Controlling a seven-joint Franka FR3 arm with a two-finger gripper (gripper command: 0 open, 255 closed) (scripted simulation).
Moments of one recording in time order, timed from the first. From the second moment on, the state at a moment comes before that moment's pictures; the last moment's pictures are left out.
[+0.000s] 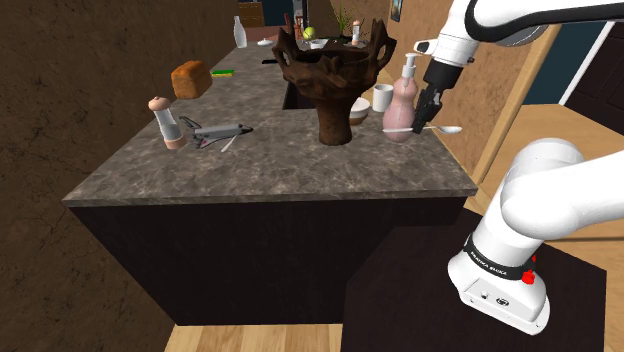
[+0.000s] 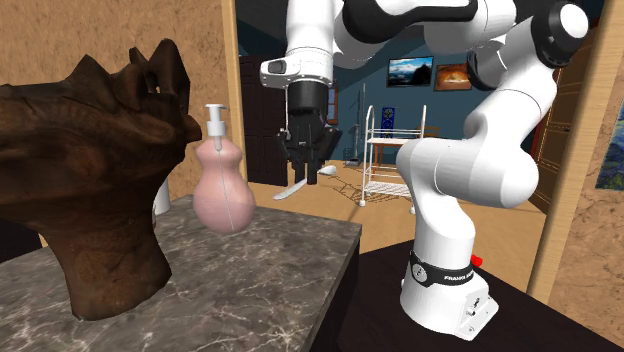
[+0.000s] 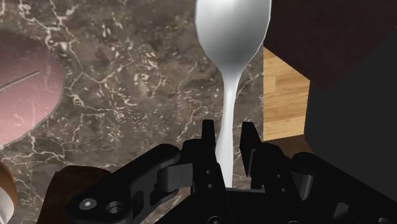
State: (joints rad) arm 0.05 -0.99 -0.43 -2.71 -0.12 1.84 -0.73
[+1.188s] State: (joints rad) arm 0.20 -0.52 -0.76 -2.25 -0.10 1.86 -1.00
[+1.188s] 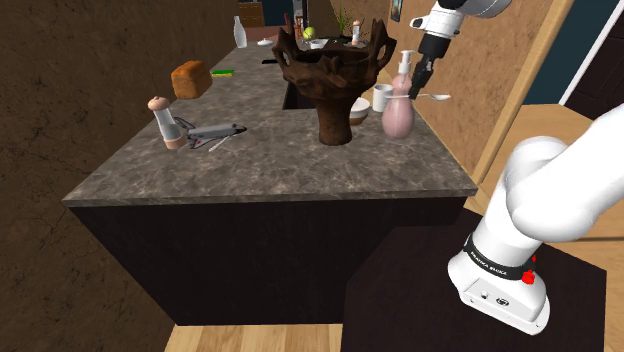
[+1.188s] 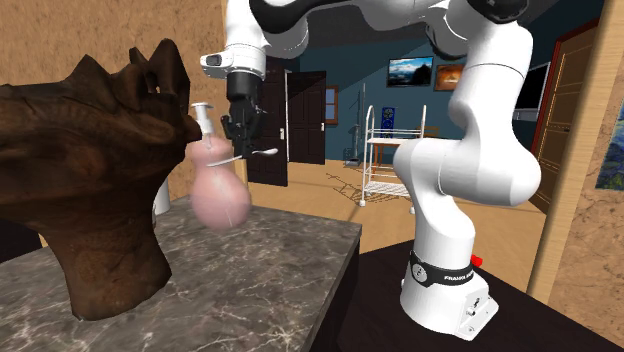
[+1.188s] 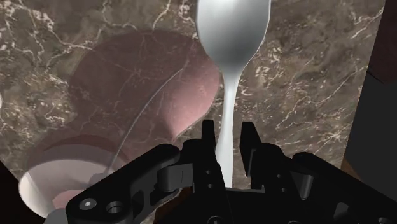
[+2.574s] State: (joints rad) arm 0.05 0.45 -1.05 -1.56 0.62 1.65 -1.62
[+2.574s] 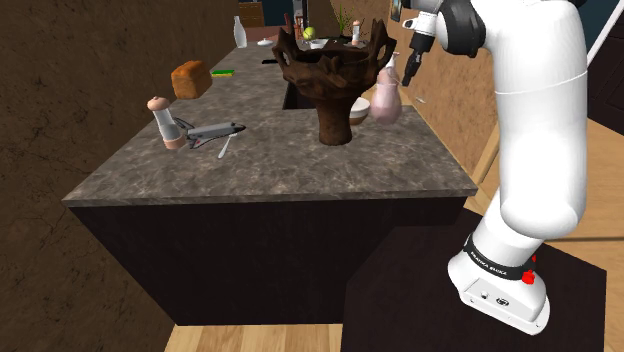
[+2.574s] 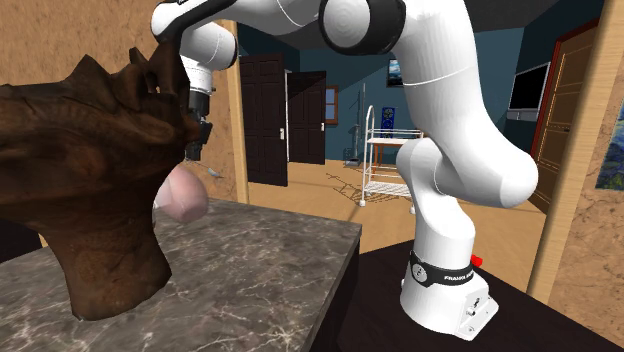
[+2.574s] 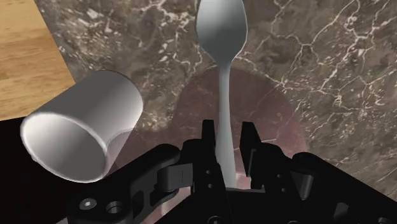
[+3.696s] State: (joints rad) arm 0.04 0.51 -1.01 -1.70 0.69 1.81 -1.70
